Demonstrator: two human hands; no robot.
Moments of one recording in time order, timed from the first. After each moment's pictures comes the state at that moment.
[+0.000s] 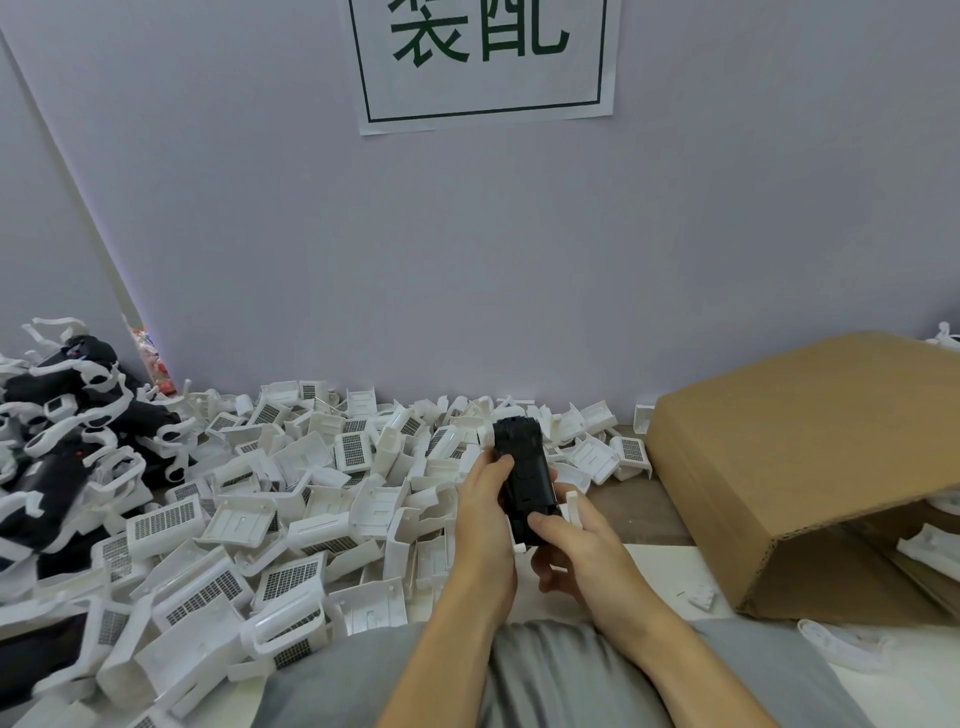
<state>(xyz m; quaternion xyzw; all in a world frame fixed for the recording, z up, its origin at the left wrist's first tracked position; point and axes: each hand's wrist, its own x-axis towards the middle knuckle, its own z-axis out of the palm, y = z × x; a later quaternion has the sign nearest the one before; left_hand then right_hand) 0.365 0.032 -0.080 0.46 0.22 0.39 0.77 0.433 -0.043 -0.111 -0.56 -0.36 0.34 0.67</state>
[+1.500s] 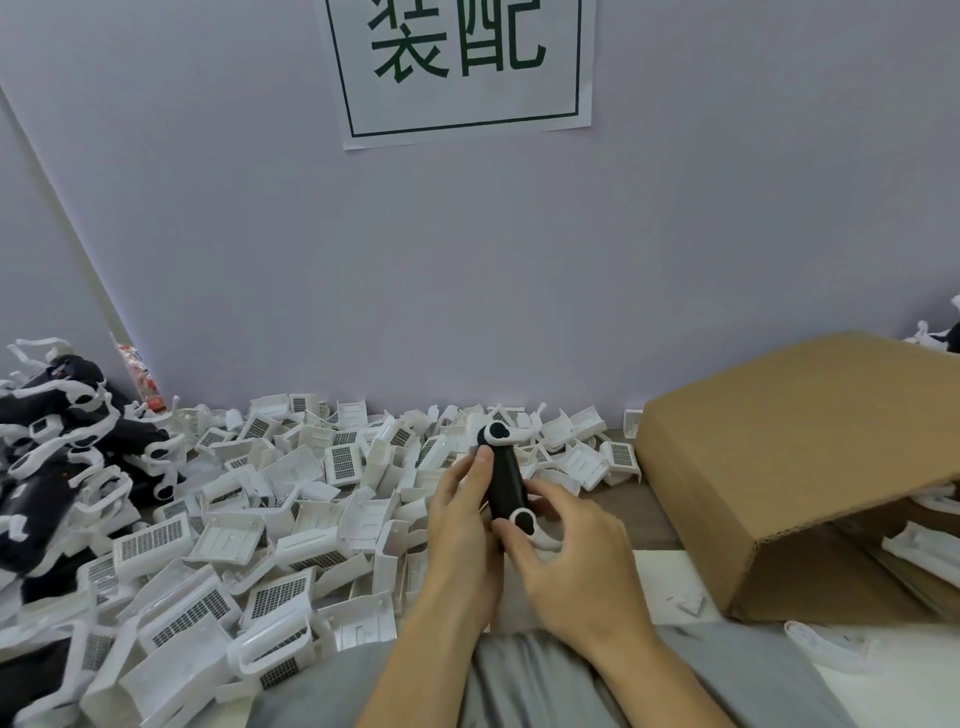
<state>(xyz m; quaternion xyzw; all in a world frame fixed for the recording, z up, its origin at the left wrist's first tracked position) 0.367 0.044 -0.085 0.36 0.22 0.41 0.81 0.420 -0.050 -0.098 -0.74 -0.44 -0.07 0.50</state>
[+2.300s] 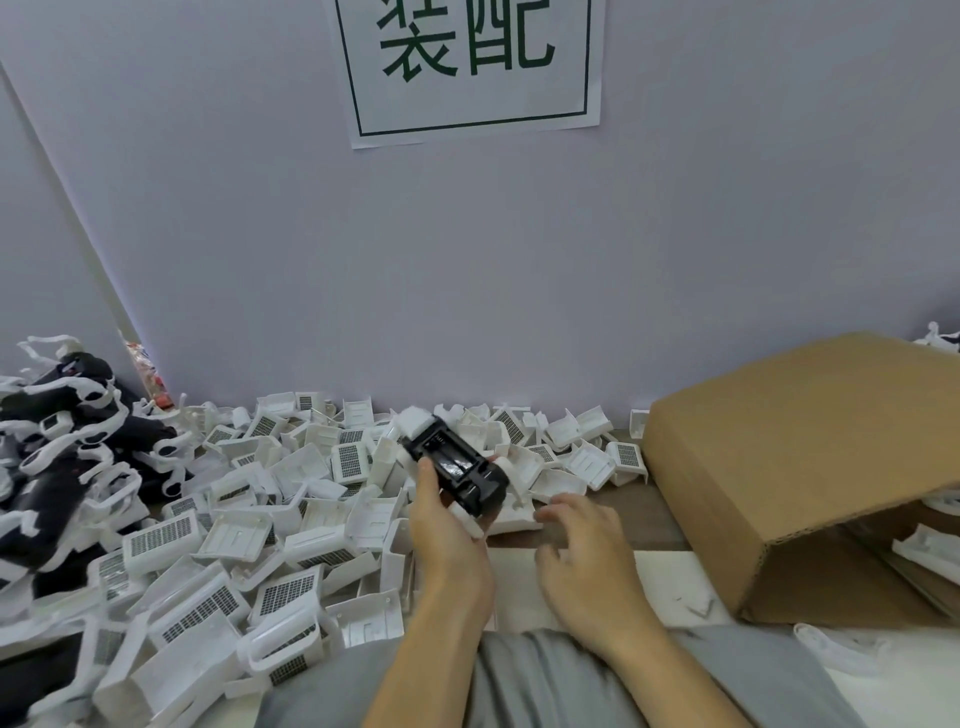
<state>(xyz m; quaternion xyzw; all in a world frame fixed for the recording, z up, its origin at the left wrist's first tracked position) 0.360 0.046 -0.076 0.27 0.26 0.50 0.78 0.439 -0.041 -0.119 -0.82 -0.43 0.00 0.39</state>
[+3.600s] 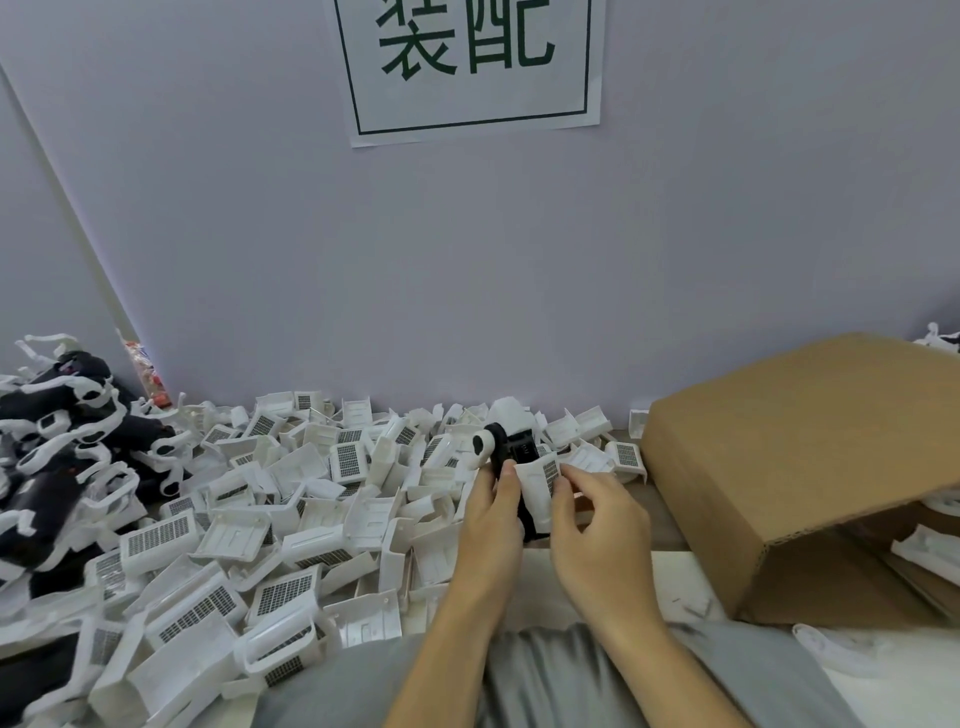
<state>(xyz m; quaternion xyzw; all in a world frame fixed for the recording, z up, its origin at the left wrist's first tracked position) 0.372 0.041 -0.099 0.60 0.23 0.38 0.67 0.432 -0.037 -0.098 -0.72 -0.35 -0.11 0.59</state>
